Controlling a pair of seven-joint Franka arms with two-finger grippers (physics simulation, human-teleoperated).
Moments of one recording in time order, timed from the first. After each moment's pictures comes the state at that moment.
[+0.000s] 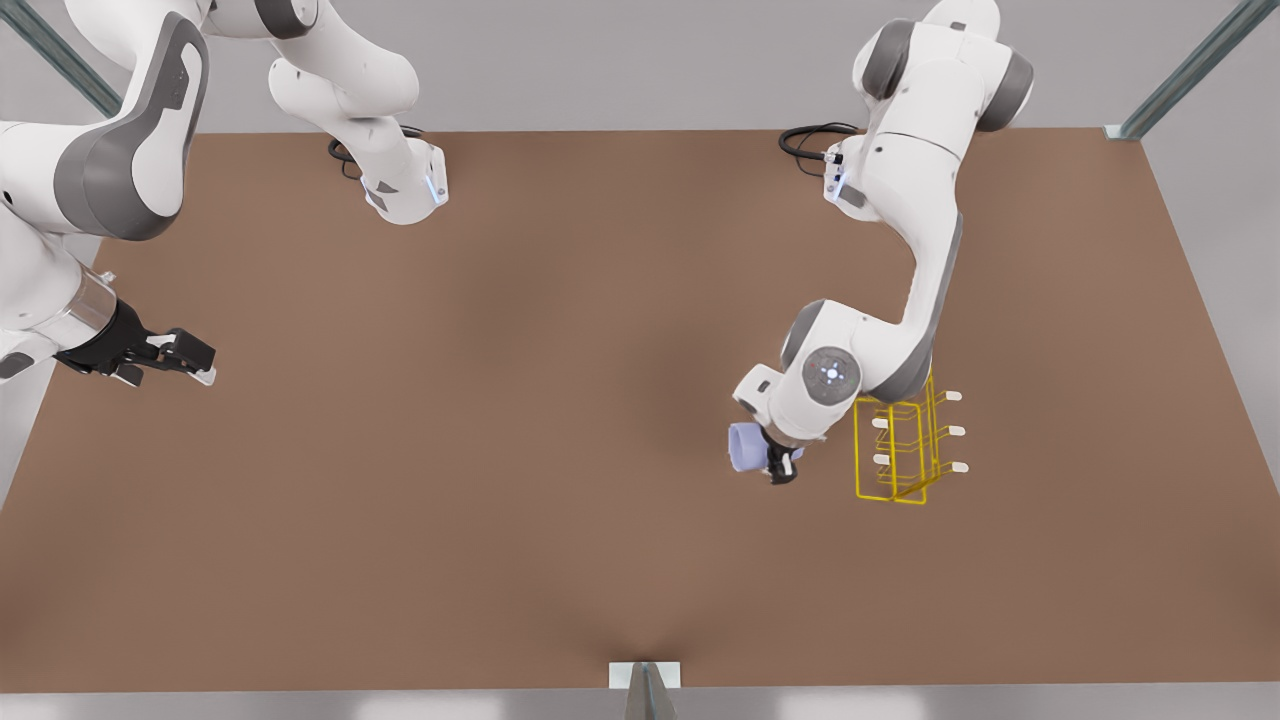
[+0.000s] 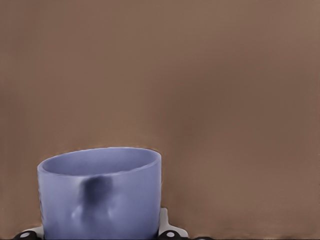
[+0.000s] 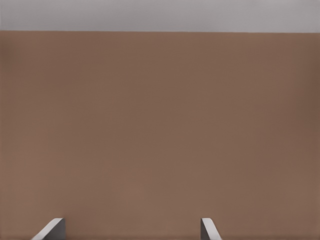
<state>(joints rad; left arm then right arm) -0.45 0.55 0.02 -1.52 -0.05 2.10 1.06 0.04 0.20 -0.12 -1.32 0.03 1.58 -0.09</state>
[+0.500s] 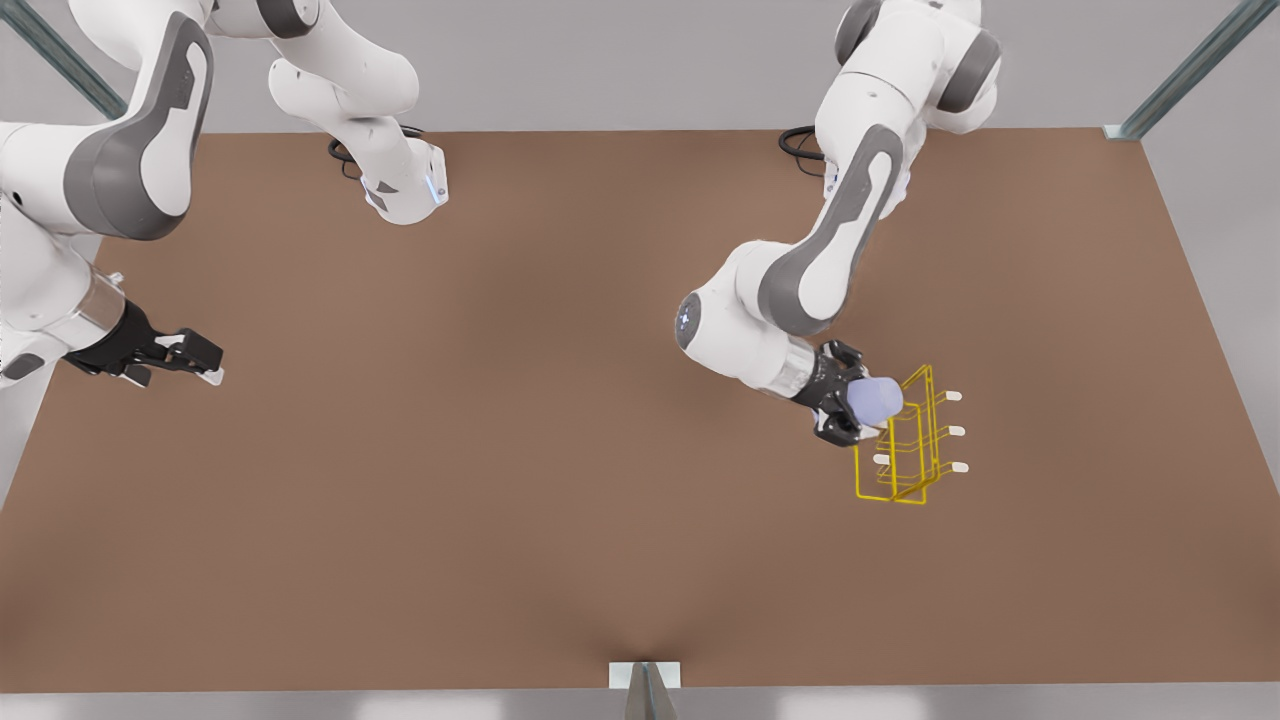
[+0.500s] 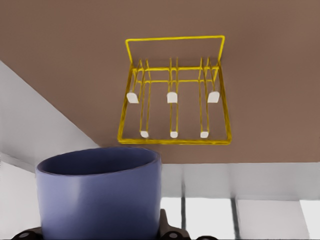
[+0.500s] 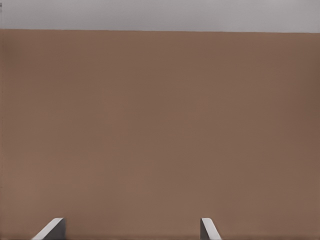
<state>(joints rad) -0.70 0.56 0.08 -1.41 0.95 1.42 1.00 0.05 0.20 -0.12 -1.33 0.03 1.58 -0.08</state>
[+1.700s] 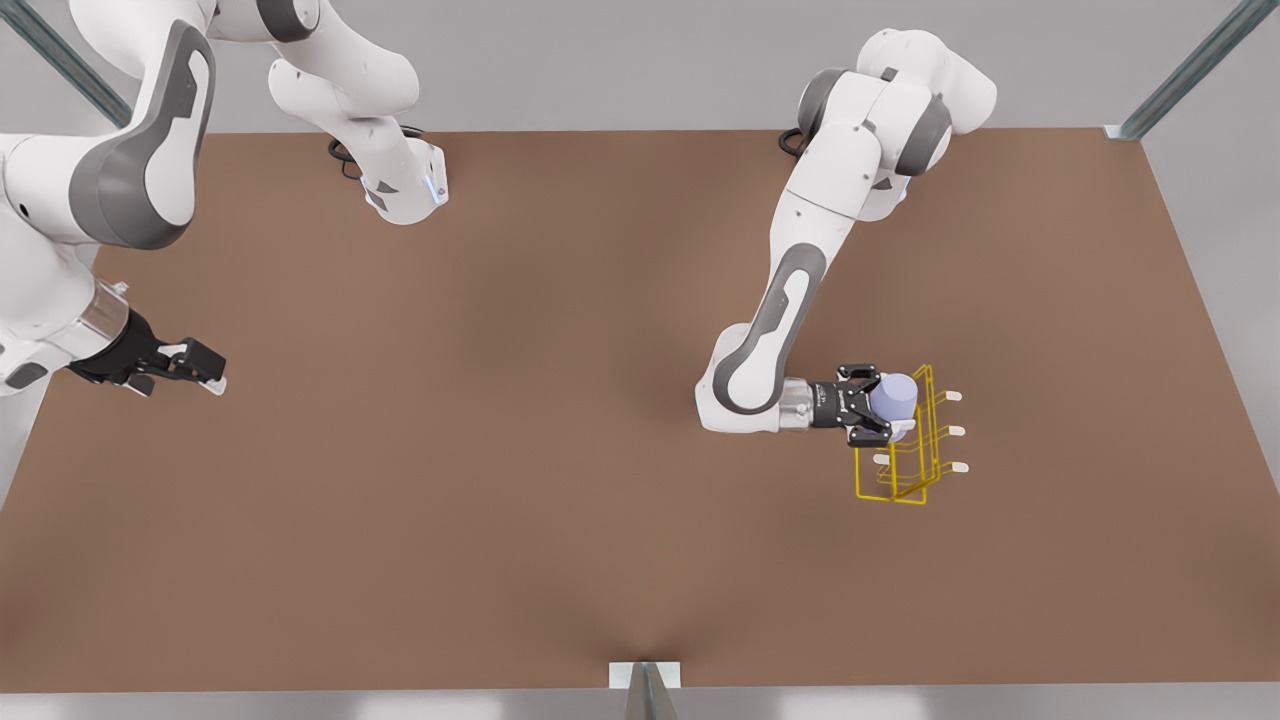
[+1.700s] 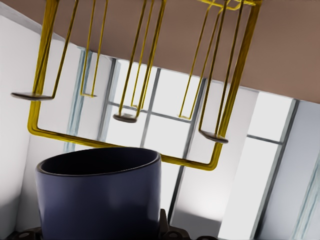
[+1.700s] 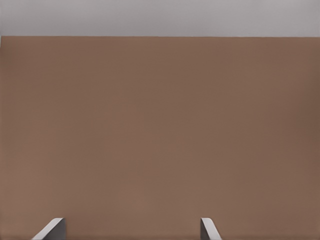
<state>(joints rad) -0.70 0.85 0.13 -1.49 1.17 1.14 0.54 0.05 0.21 -0.12 -1.32 0.04 1.61 -0.07</state>
